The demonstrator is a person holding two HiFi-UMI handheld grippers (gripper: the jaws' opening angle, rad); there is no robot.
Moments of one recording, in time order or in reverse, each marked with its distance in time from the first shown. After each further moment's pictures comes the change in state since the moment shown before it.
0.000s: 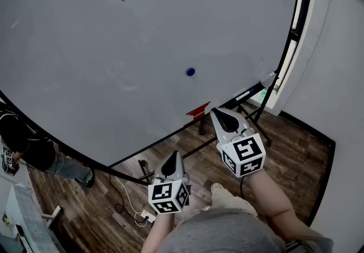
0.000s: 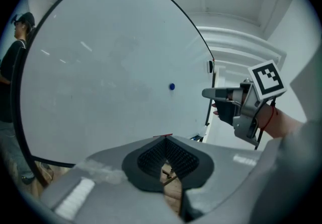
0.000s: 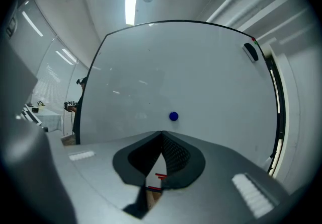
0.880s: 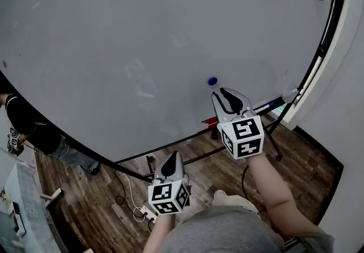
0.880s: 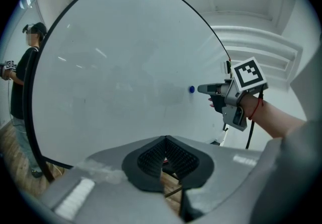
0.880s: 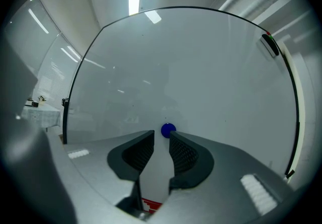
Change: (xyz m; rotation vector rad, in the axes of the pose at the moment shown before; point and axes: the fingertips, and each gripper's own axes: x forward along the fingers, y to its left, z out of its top) left arm 0.021 0.048 0.015 -0.043 -0.040 0.164; right arm 0.108 -0.023 0.023 -0.055 -0.006 0.046
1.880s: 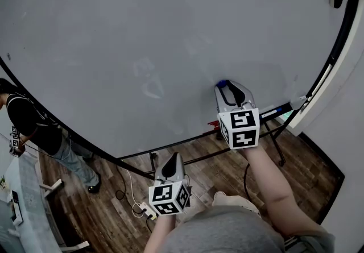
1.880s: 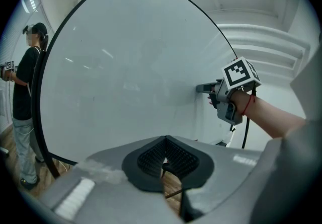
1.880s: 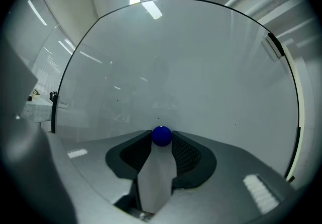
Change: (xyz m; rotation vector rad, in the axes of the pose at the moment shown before) left arm 0.001 0.016 -0.005 -0.024 -0.001 0.073; right arm 0.043 -0.012 -0.001 -0.034 0.022 -0.051
